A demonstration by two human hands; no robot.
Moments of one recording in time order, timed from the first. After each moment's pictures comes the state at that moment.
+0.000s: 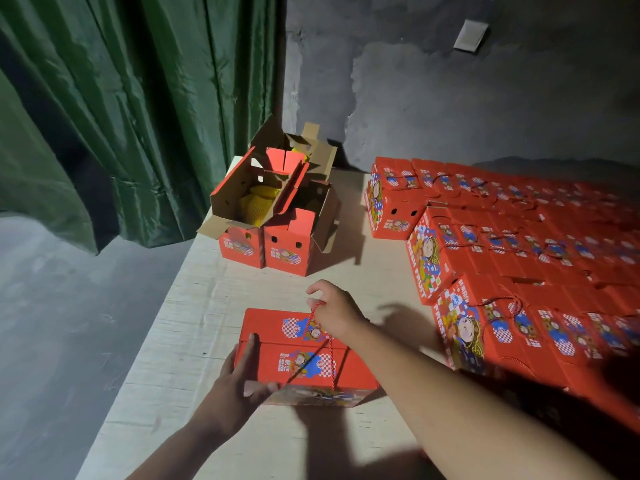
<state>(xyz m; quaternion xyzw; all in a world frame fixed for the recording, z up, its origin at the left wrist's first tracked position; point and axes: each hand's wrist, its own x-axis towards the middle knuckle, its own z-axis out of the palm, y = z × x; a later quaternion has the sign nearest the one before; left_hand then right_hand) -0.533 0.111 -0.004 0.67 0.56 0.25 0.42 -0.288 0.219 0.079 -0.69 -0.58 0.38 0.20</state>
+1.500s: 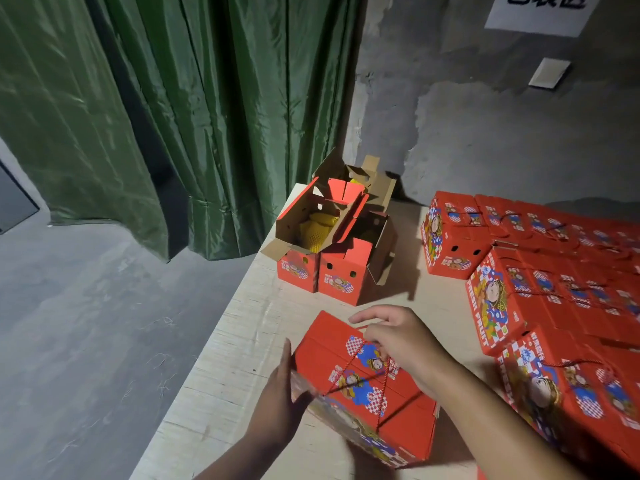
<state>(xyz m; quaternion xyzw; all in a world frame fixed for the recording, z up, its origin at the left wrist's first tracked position) -0.522 0.126 0.007 0.60 0.64 0.30 0.37 -0.306 0.180 0.190 -0.62 -0.56 0.49 0.26</state>
